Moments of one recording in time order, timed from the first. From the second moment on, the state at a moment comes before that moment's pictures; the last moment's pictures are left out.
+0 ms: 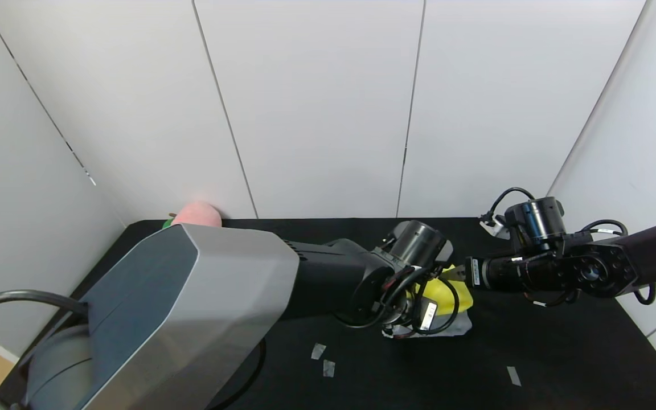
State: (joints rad) left arm -0.86 2.36 -1.81 0.31 0.24 -0.24; right arm 0.22 2.04 -1.11 -0.19 0.25 0.28
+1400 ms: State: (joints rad) left arm -0.81 2.10 -1.68 0.38 0.26 -0.23; right arm 0.24 1.84 -1.05 -0.18 0.25 0.28
